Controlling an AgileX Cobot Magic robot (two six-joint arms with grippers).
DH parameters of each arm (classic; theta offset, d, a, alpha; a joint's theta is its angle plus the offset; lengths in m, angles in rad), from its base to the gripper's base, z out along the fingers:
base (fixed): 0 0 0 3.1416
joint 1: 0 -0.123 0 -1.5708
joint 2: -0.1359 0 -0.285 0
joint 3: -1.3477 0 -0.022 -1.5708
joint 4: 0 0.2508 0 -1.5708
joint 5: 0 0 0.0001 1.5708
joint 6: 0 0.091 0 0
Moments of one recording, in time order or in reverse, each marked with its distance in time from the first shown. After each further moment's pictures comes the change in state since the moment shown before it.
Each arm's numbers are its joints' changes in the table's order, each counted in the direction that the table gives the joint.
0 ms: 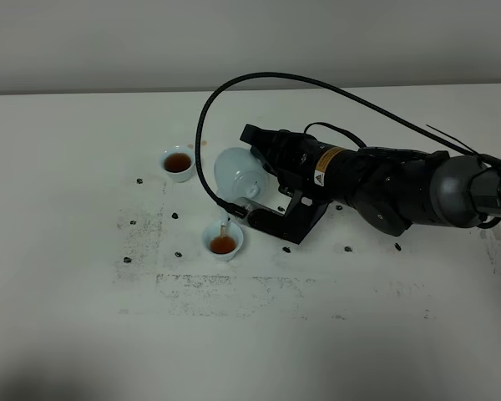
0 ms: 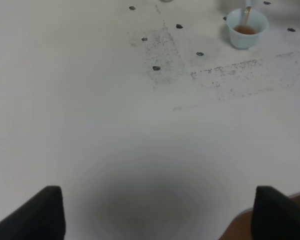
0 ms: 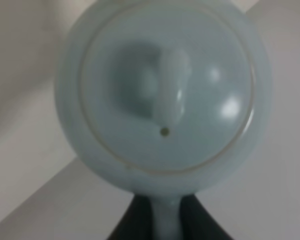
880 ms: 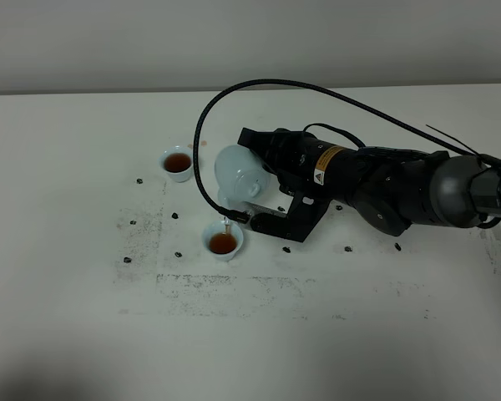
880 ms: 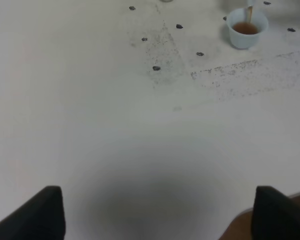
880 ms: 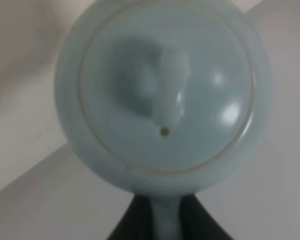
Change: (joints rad) left arm 0.000 0.000 0.000 0.000 0.000 0.000; right arm 0.000 0.000 0.000 0.010 -0.020 -0.094
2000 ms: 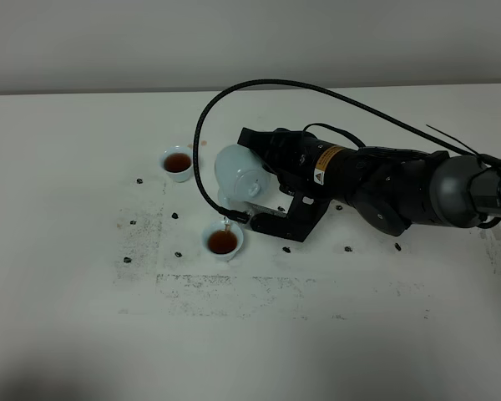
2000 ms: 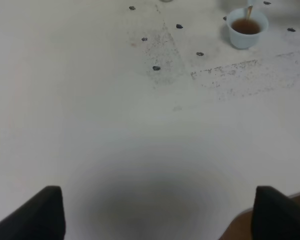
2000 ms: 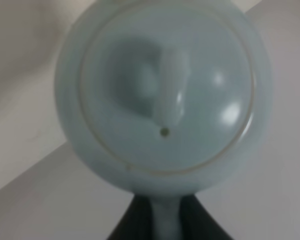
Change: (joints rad) left arm 0.000 0.000 0.000 0.000 0.000 0.000; right arm 0.000 0.000 0.000 0.001 -0.001 -0.003
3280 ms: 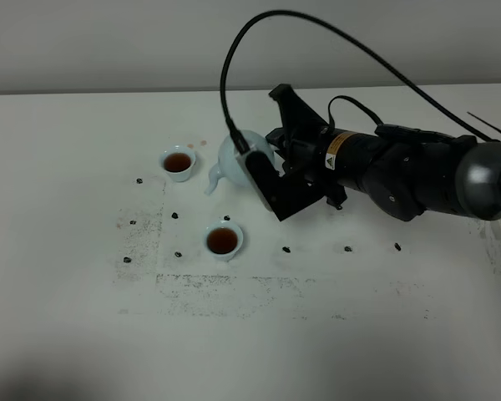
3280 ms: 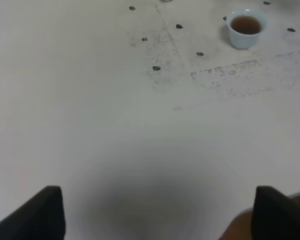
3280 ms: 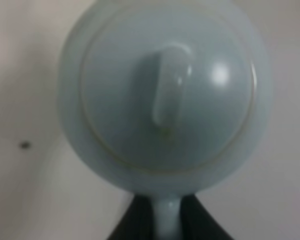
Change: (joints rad) left arm 0.000 0.000 0.000 0.000 0.000 0.000; right arm 0.000 0.120 0.002 0.076 0.239 0.678
